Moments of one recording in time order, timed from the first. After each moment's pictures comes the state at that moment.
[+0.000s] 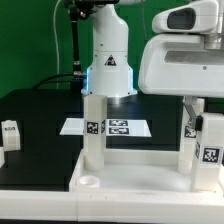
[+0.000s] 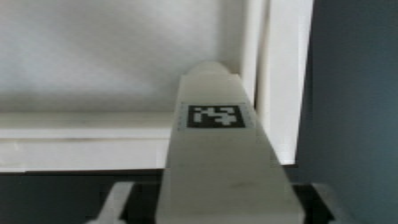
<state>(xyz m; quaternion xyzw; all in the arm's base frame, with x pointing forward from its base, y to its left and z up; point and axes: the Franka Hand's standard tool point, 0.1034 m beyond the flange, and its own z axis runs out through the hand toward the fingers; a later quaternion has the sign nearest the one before) 0.661 0.096 0.113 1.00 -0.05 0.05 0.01</state>
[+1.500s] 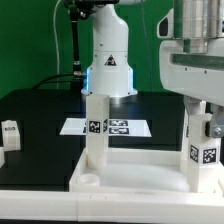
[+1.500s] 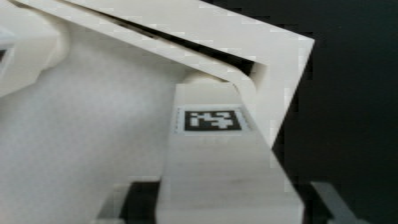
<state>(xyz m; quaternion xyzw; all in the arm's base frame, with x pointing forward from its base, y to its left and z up) 0.661 0.087 0.110 0.76 -0.65 0.01 -0.04</state>
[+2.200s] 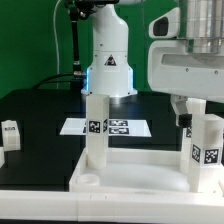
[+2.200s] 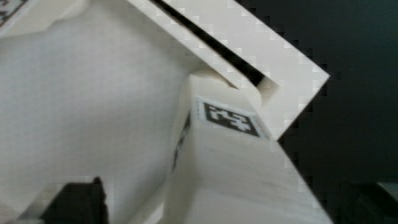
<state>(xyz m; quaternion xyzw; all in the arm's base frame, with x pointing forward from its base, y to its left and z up) 0.660 0.090 0.110 0.90 -0.43 0.04 -0.03</state>
